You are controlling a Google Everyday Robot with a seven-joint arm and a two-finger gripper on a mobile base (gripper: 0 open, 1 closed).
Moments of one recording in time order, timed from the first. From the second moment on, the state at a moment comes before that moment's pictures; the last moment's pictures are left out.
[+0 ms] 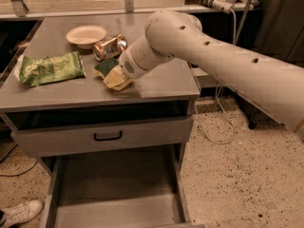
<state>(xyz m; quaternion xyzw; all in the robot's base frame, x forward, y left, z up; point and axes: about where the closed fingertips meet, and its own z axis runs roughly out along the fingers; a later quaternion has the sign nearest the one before) 0.644 0.101 0.848 -0.45 0.80 0.20 0.34</state>
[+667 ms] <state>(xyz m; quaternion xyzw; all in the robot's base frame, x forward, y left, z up) 0.644 0.101 0.848 -0.45 0.80 0.20 0.34</state>
